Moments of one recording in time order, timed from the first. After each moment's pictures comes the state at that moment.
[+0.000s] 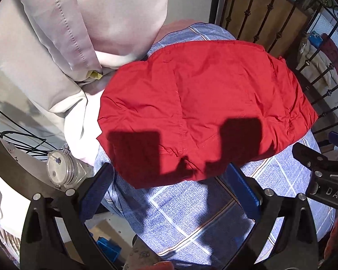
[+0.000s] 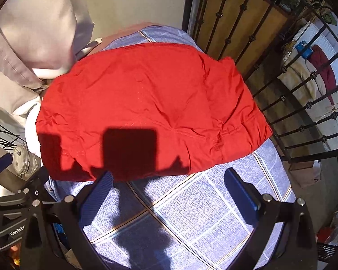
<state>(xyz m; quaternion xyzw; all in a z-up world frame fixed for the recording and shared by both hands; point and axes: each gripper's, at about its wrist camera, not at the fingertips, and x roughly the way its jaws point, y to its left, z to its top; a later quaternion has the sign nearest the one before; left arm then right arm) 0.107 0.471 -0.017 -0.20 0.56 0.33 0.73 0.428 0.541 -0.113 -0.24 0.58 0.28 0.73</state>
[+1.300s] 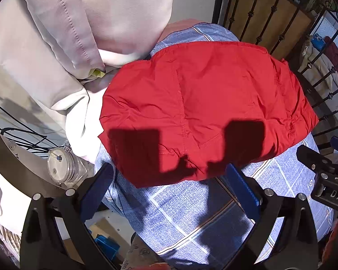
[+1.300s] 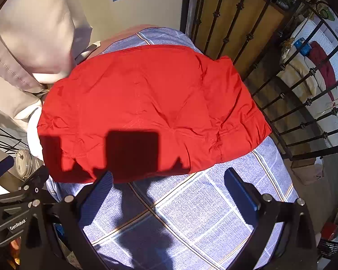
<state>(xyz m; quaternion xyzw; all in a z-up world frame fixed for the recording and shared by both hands) 0.103 0.472 -0.014 -0.21 0.56 0.34 0.73 0.429 0.539 -0.106 -0.24 0.58 0.28 0.73</state>
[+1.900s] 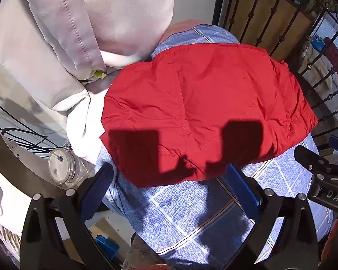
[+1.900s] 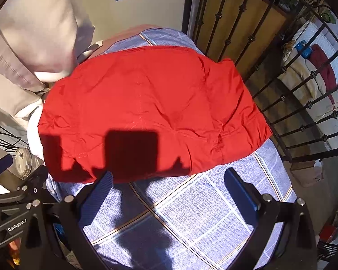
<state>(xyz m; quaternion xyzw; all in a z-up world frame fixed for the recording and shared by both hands) 0.104 0.471 -0.012 -0.21 0.56 0.34 0.73 0.428 0.541 -0.105 -0.24 0.58 0.29 0.73</state>
